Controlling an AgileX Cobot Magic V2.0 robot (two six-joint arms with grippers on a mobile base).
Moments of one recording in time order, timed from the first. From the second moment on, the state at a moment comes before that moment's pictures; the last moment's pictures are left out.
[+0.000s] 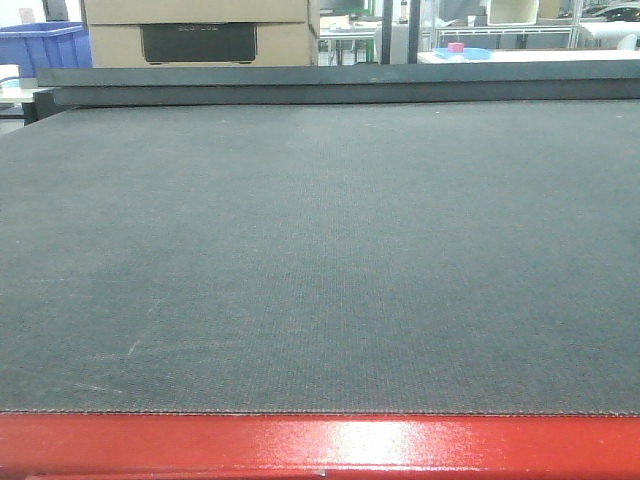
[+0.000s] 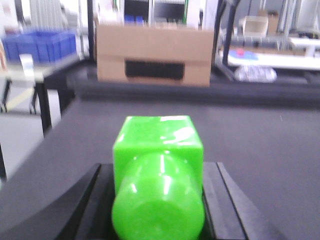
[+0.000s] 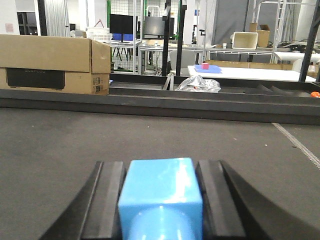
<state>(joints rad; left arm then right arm) -0.01 0.35 -0.50 -0.01 0.18 0.01 0.06 0.37 -0.46 0.08 0.12 -0.07</state>
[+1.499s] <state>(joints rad) -0.01 0.35 -0.50 0.00 0.11 0.01 0.06 0.37 -0.46 0.09 0.12 -0.07</state>
